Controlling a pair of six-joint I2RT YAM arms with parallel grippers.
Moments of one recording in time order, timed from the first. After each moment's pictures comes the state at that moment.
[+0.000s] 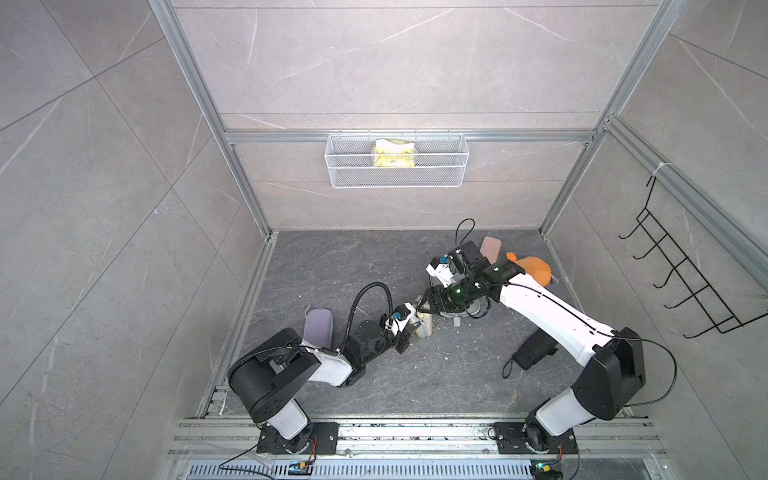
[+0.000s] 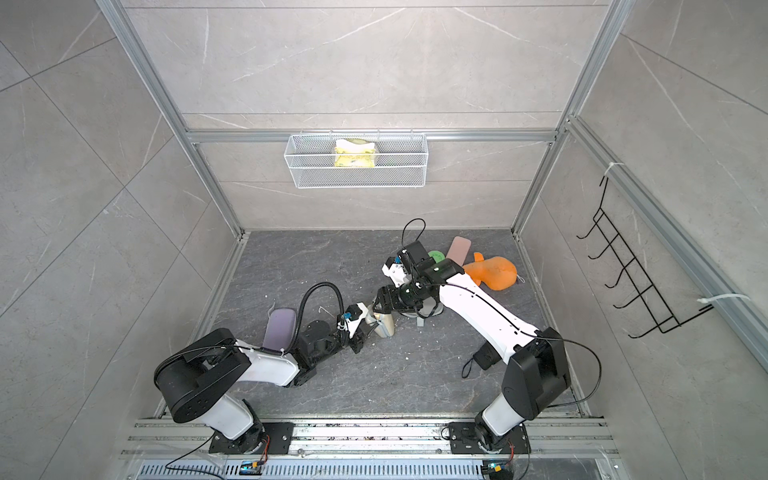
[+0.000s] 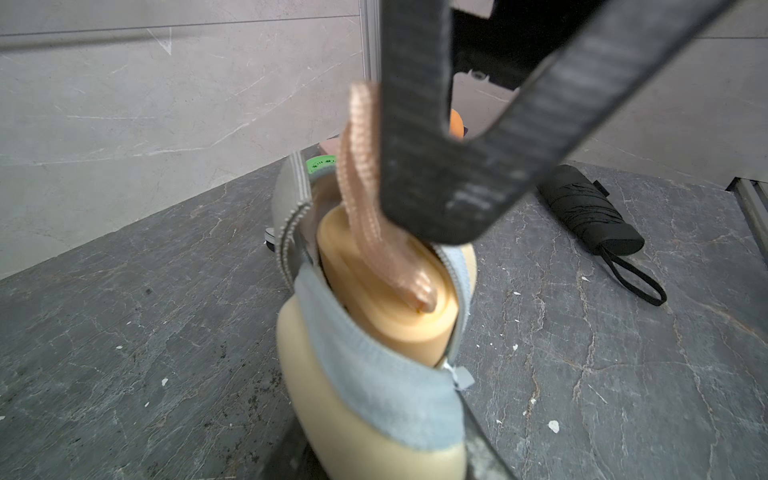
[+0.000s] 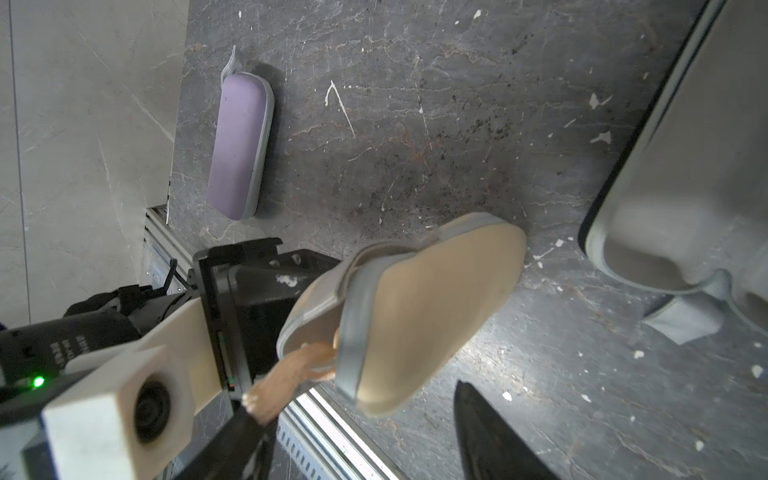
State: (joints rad) left arm -0.85 1.60 0.41 1.05 0.11 0.08; right arm 0.56 1.60 1.40 -0.89 -0.47 0.32
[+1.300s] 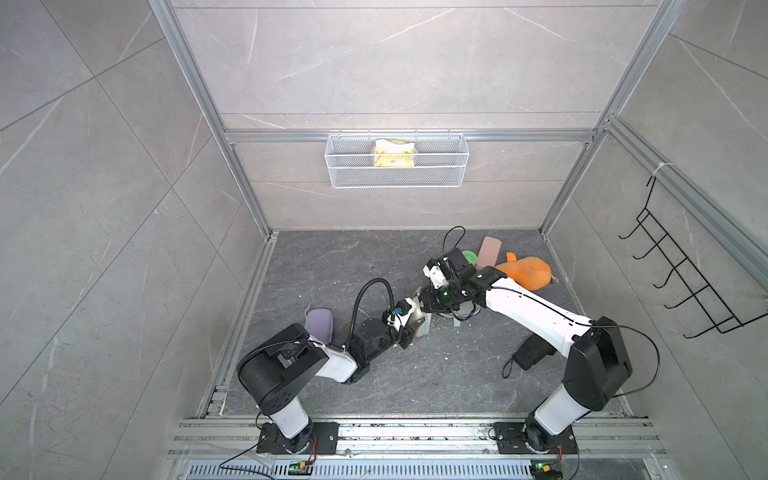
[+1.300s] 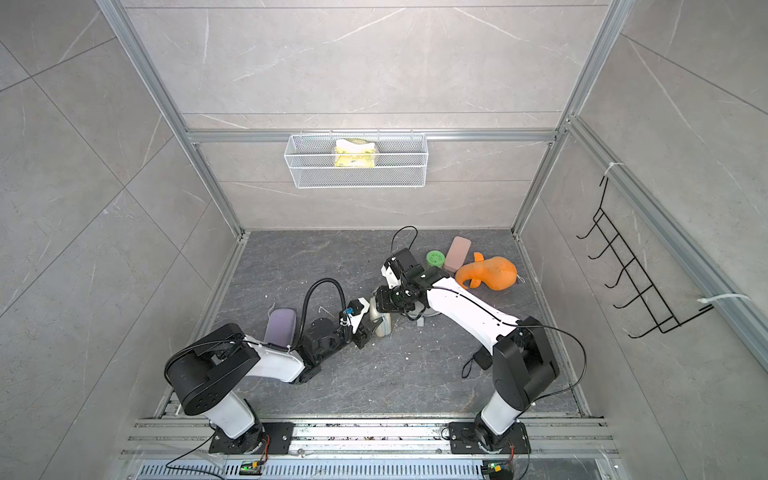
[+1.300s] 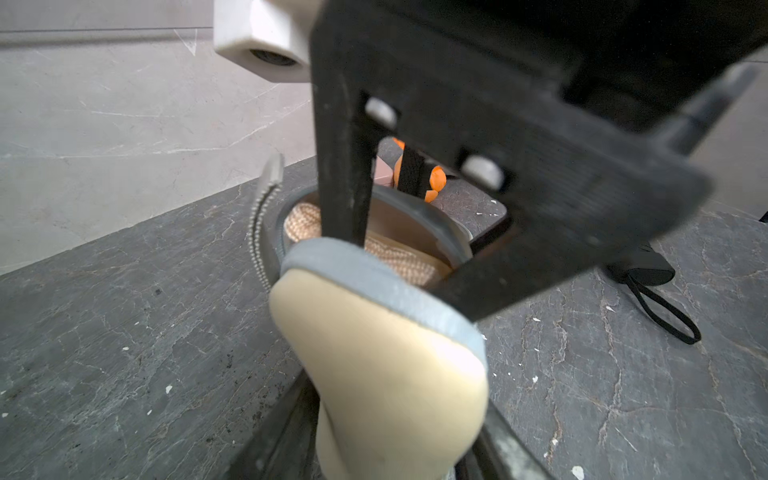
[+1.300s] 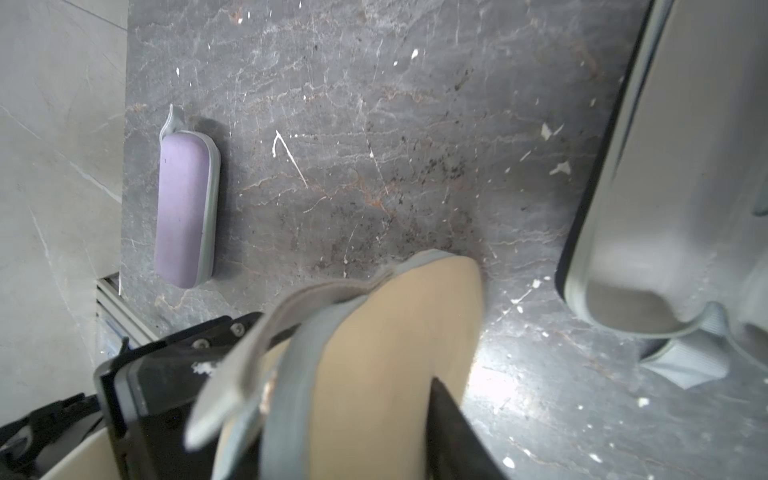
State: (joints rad) left arm -0.86 1.66 0.46 1.09 0.06 0.04; right arm 0.61 1.66 1.33 -0.71 -0.30 0.48
